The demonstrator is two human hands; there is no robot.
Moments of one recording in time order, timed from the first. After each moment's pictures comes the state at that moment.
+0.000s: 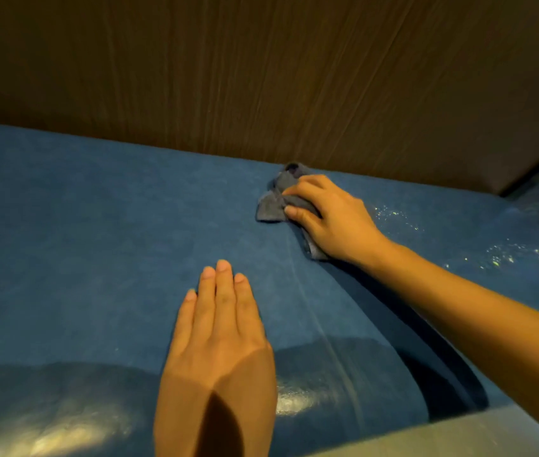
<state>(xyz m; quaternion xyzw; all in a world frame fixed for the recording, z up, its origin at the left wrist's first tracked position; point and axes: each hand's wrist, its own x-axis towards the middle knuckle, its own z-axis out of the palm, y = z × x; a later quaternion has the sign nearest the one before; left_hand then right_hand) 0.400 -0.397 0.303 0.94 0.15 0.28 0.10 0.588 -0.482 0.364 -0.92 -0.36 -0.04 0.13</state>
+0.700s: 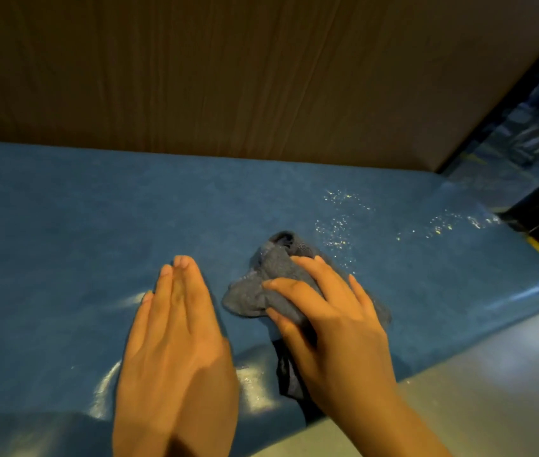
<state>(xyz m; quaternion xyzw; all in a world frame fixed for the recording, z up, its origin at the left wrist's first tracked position) 0.397 -0.378 0.304 0.96 0.09 0.23 0.16 0.434 -0.518 0.337 -0.95 -0.19 -0.18 0.15</state>
